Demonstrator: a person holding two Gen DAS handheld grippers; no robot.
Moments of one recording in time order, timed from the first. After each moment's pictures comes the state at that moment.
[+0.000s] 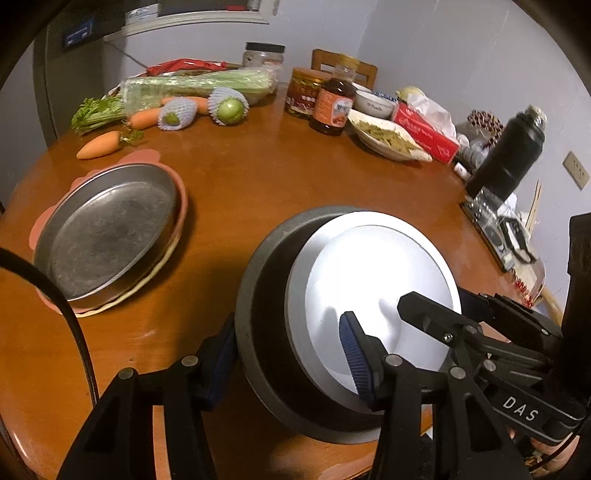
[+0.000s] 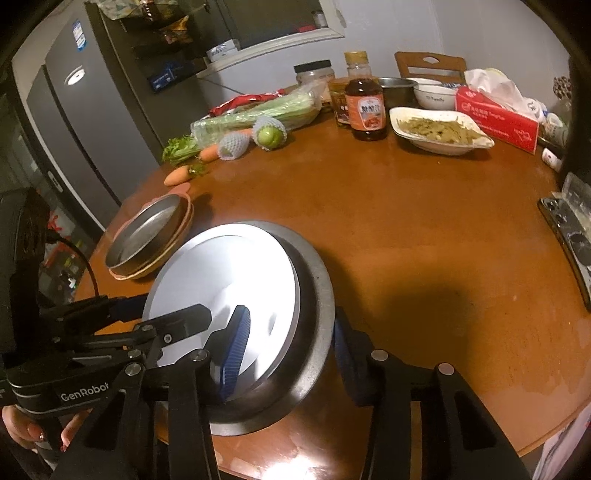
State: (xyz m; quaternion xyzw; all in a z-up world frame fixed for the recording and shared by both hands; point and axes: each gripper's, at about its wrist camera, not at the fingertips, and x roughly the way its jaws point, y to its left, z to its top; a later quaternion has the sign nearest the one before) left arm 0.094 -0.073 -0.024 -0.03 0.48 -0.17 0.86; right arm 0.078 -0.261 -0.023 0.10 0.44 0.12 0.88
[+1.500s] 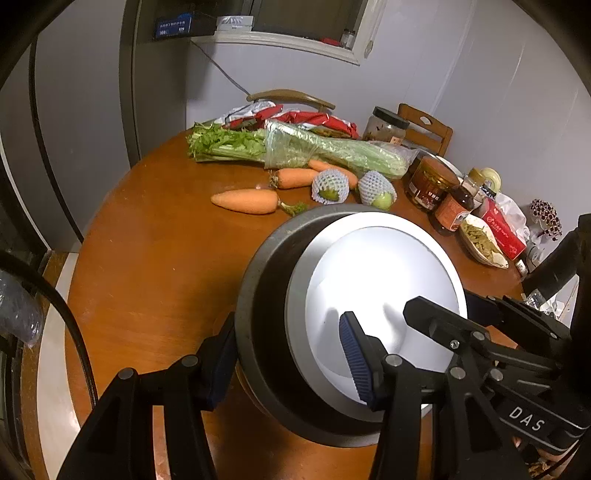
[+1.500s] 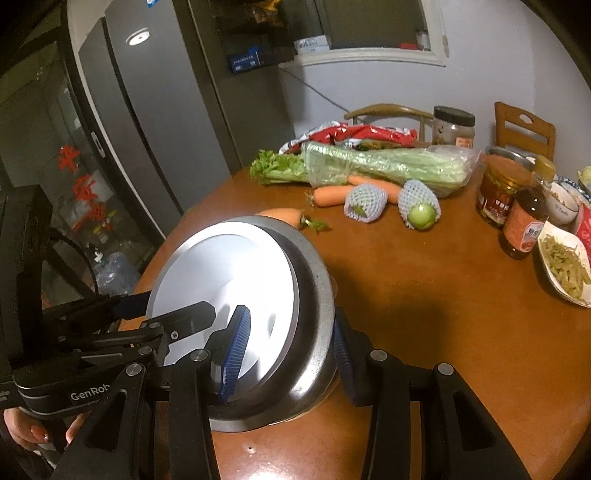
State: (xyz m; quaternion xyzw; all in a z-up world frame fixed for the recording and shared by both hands) left arm 0.179 0.092 0.024 -0.08 0.45 -0.07 0.88; right arm 0.201 -0.085 0.037 0.03 0.42 0.22 0.88
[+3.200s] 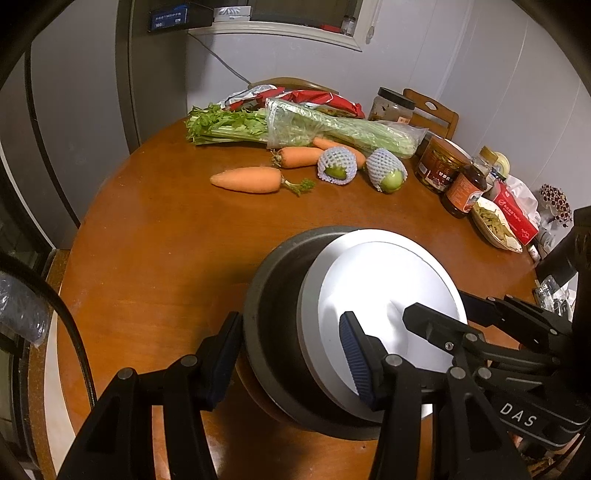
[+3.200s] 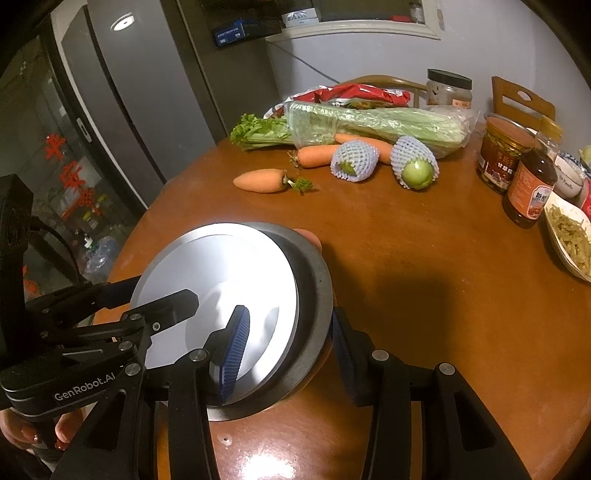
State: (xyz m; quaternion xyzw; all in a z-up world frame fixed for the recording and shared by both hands) left arm 0.184 0.085 0.002 -0.06 0.47 -0.06 0.88; right arm 0.209 -0.088 0.000 0.02 0.47 0.21 0.86
